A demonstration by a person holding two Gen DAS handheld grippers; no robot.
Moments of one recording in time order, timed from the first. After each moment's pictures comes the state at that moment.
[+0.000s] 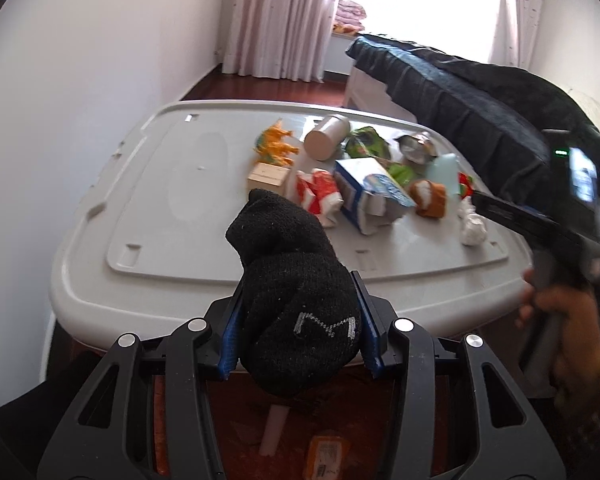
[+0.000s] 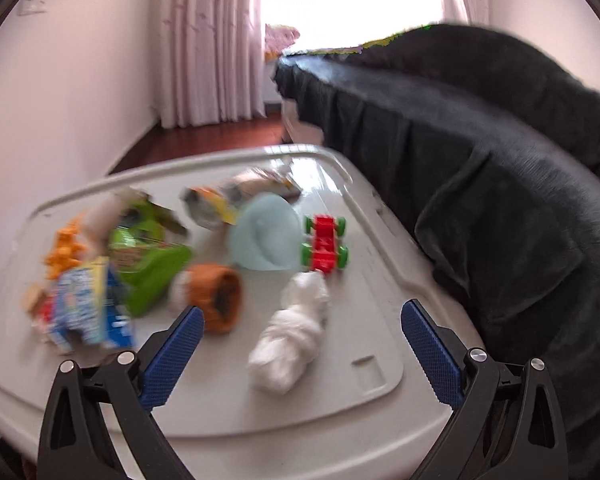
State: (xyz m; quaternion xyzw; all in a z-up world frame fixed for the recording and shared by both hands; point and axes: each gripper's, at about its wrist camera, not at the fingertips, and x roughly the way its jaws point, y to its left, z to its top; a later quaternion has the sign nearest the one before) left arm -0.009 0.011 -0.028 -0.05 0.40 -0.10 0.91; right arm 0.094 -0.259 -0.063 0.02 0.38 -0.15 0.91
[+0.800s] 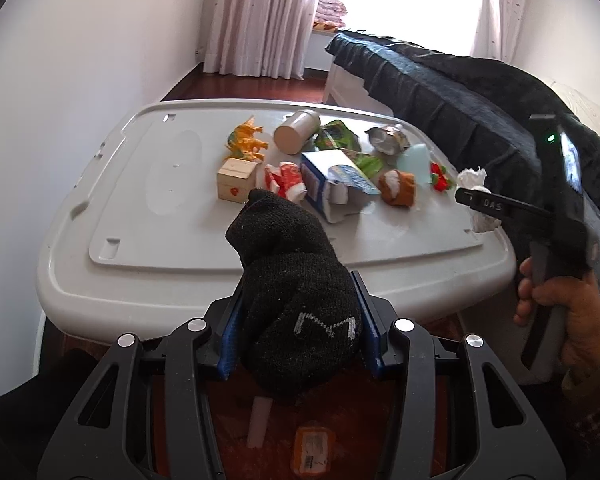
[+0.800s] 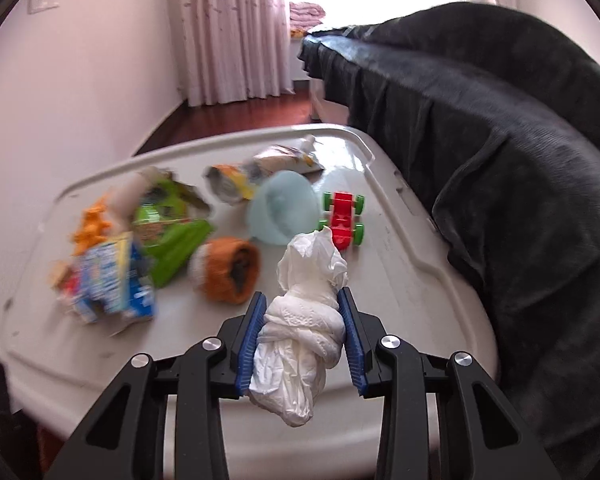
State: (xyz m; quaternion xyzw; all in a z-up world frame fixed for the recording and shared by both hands) left arm -0.026 -0.006 -0.022 -0.05 0.40 -0.14 0.90; right arm 0.040 -0.249 -0.030 0.03 0.40 -0.06 0.91
